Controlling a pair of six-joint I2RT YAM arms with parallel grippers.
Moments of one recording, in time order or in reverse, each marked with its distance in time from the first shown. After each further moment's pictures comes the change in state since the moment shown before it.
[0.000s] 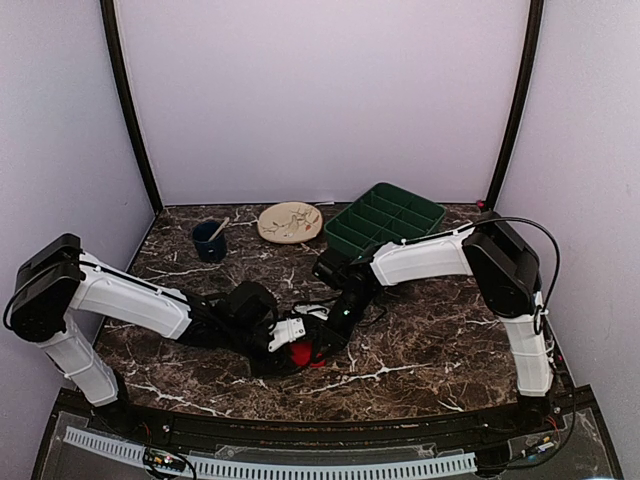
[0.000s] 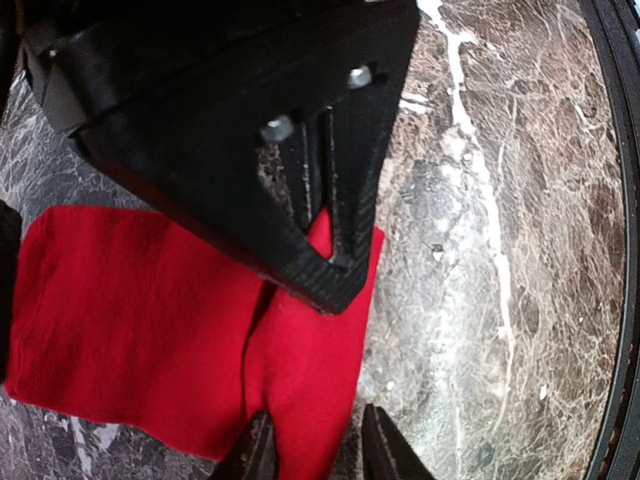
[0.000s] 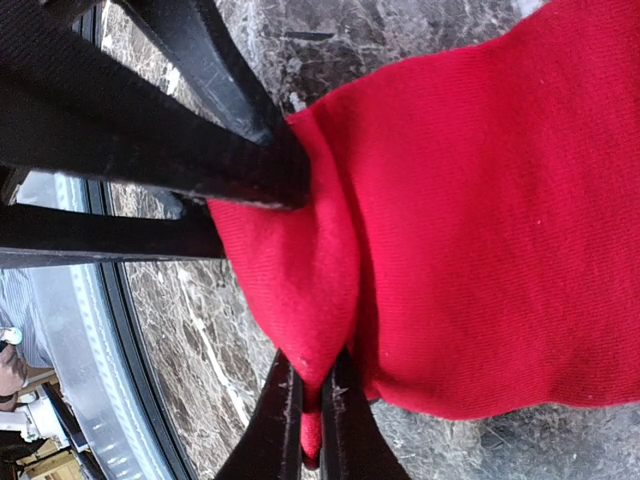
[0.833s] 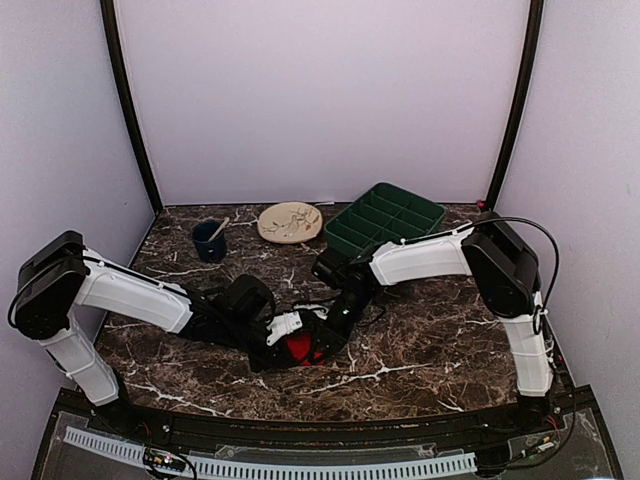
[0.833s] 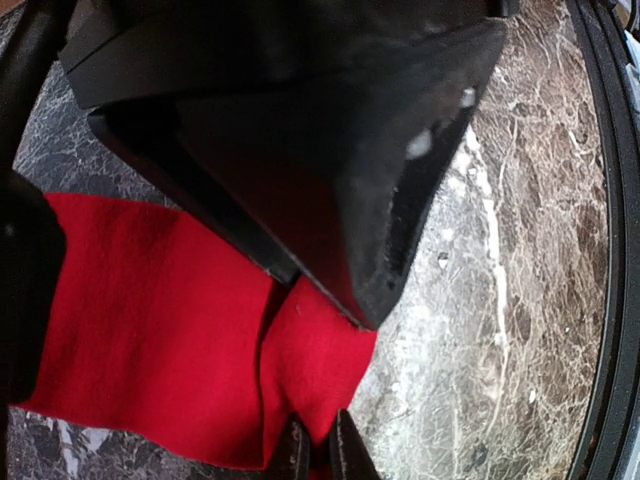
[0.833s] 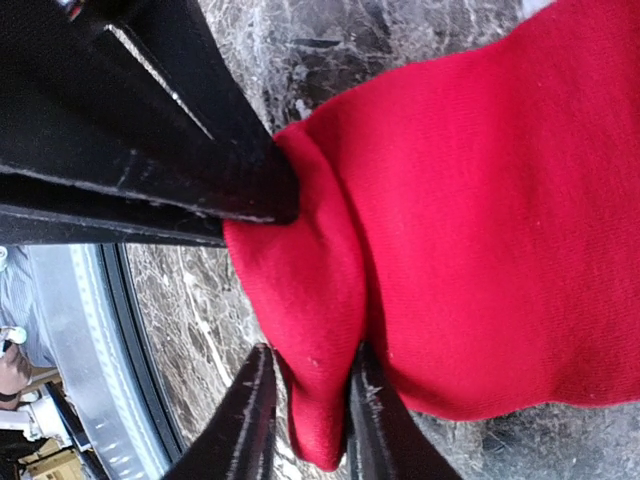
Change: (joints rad) left arm 0.061 0.020 0.012 -0.009 0.089 -0.050; right arm -0.001 0.006 0.009 -0.002 -0.006 0.006
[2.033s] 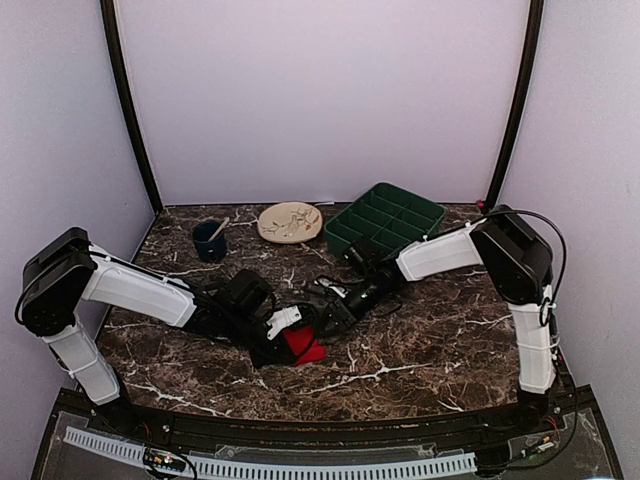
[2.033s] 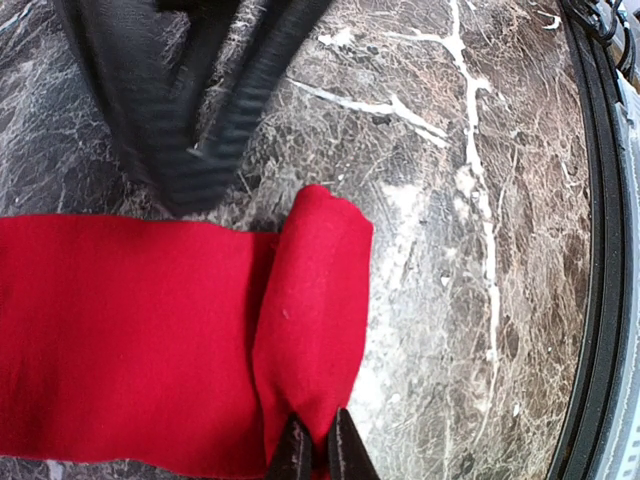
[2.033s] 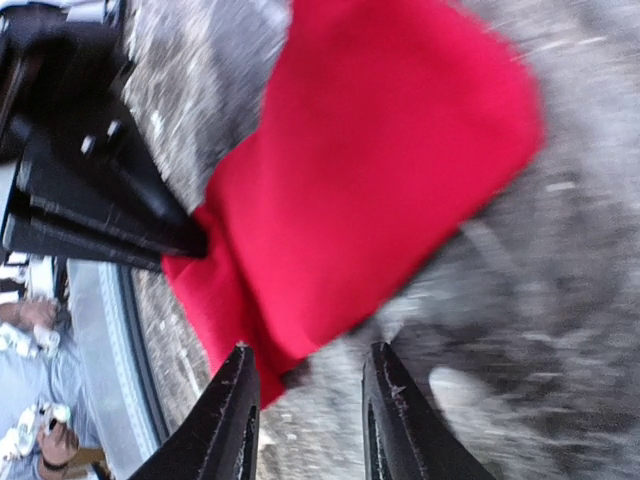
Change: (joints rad) left arm 0.043 0.037 0.029 -0.012 0.100 -0.063; right arm -0.155 -0.047 -0.193 0.379 -0.144 0.230
